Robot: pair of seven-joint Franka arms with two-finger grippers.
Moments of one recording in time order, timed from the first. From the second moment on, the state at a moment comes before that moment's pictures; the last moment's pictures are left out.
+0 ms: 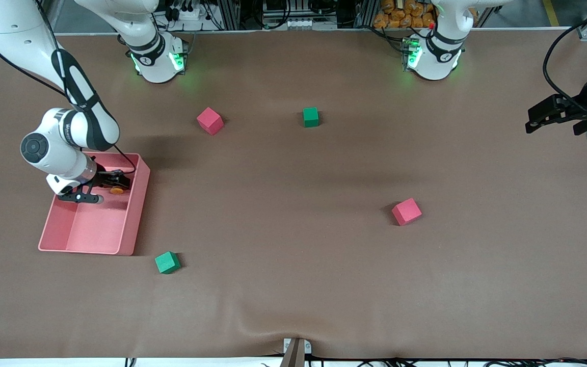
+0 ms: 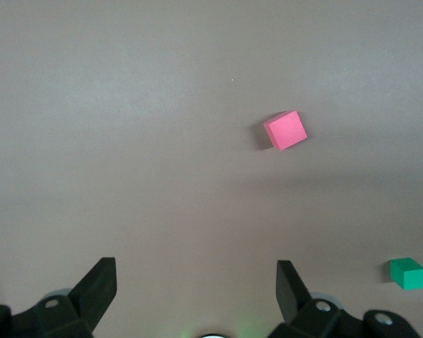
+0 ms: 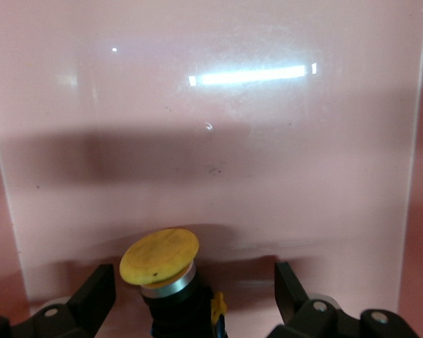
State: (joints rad) left arm 0.01 0.03 -0.06 -1.49 -0.01 1.47 0.00; right arm -0.14 0.37 -0.04 -2.33 -0.01 2.63 -0.08
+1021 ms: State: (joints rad) left arm 0.01 0.03 -0.06 -1.49 -0.01 1.47 0.00; right arm -0.17 0.37 -0.03 -2.36 -0.01 2.66 -0.13
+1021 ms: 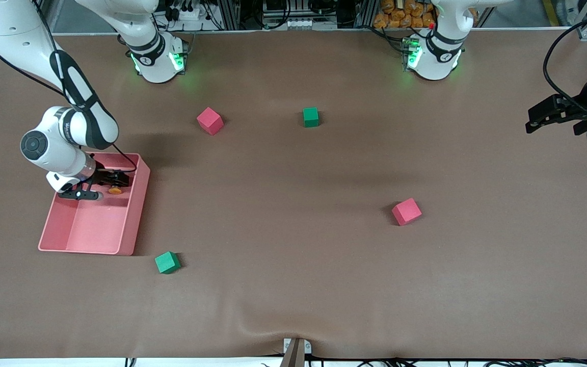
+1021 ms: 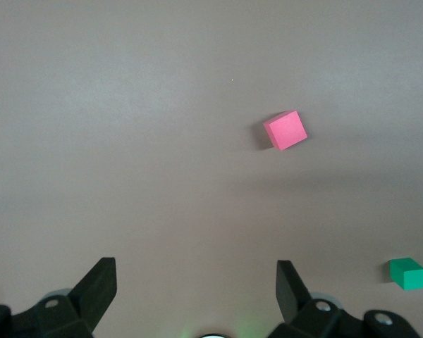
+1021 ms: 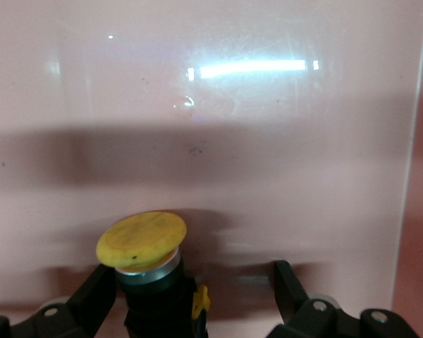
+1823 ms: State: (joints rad) left arm 0.01 0.03 -0.06 -1.49 -0.01 1.47 0.00; right arm -0.17 0.37 -0.03 -2.36 -0.01 2.66 -0.13
